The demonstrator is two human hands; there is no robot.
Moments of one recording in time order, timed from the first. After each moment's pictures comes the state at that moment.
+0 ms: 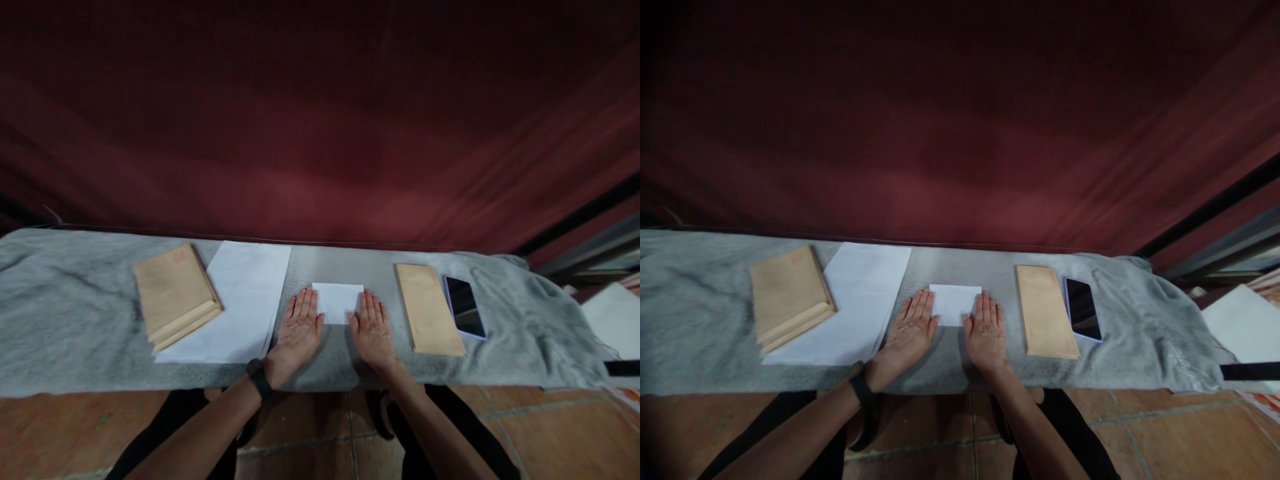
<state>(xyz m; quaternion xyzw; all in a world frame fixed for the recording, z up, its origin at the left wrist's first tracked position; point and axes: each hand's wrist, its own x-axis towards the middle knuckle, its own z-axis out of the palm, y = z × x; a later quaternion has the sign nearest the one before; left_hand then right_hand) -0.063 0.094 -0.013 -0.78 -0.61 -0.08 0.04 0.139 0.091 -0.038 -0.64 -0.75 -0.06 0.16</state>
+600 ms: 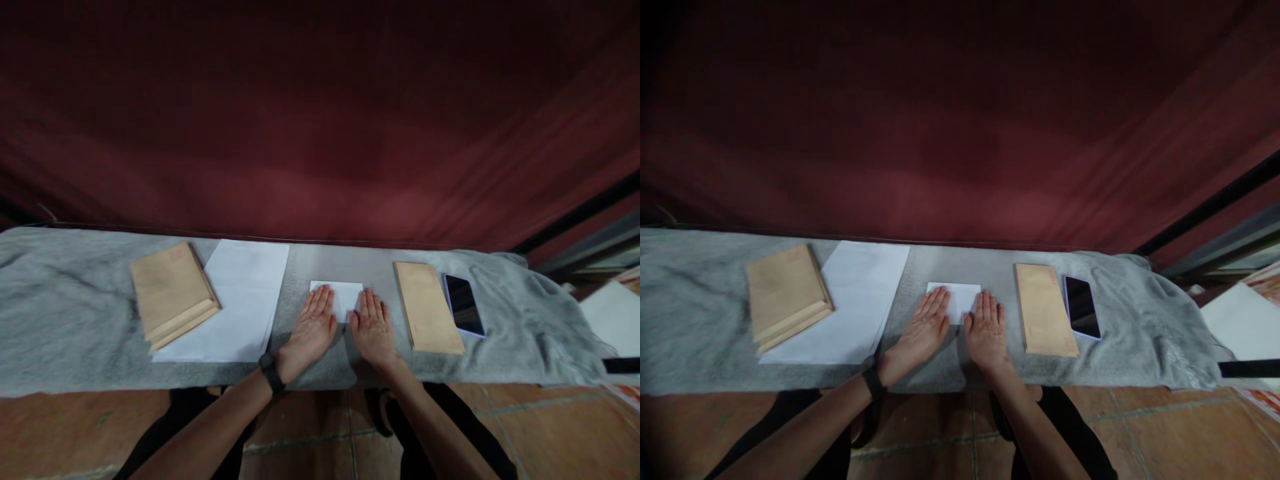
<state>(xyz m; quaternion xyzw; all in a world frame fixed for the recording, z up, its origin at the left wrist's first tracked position) -0.040 0.101 -0.009 -0.84 -0.53 -0.13 0.01 0.139 0.090 -0.030 -0.65 -0.74 -0.06 0.15</state>
